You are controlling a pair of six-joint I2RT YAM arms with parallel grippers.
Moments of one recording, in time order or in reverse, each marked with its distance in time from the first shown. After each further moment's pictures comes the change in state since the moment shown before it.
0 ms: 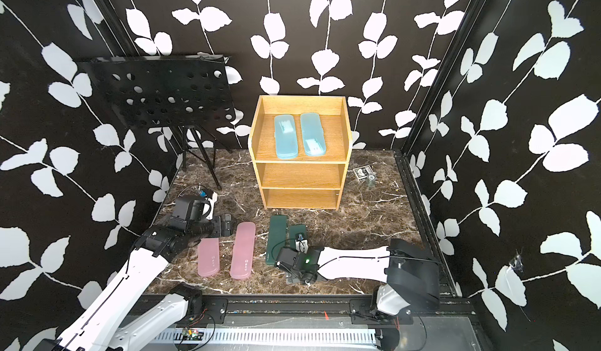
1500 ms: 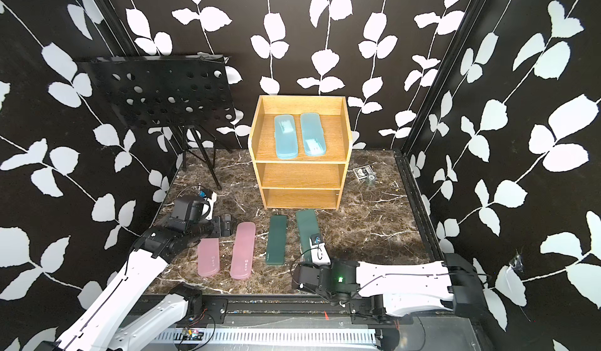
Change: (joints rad) left arm 0.000 -0.023 -0.001 0.000 -0.001 -0.004; right arm 0.166 -0.431 -0.088 -0.176 0.326 0.061
